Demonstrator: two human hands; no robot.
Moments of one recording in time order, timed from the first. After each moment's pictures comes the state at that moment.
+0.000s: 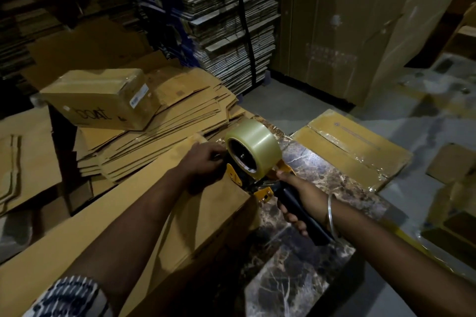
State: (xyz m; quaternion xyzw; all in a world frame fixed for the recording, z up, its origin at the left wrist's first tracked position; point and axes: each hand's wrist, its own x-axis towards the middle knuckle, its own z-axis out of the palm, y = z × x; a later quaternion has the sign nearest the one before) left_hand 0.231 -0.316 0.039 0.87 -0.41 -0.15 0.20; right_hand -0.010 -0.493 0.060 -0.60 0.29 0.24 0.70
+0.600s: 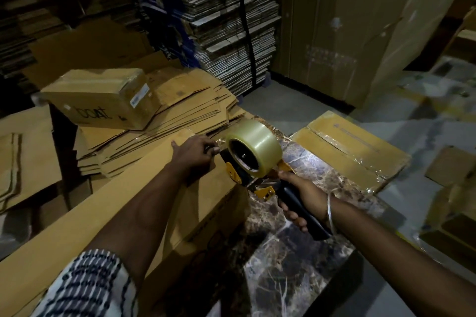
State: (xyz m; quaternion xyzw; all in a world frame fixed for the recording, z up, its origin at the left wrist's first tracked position) left_hand 0.238 -0.313 0.043 0.93 -0.32 -0.09 0.13; right_hand -0.006 -0.504 0.046 -0.60 0.27 0.25 0.71
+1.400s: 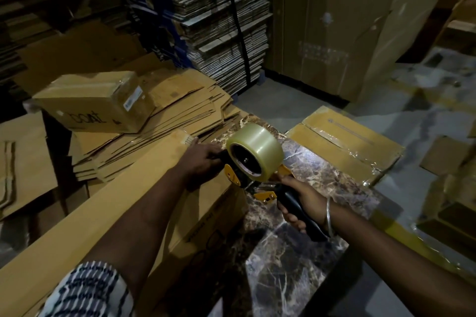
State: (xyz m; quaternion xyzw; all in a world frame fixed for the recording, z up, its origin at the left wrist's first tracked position) left_hand 0.221 -0.325 0.043 0.87 -0.44 -0.15 0.16; right_hand -0.023 -0.506 0.018 -0.58 0.24 0.21 0.74
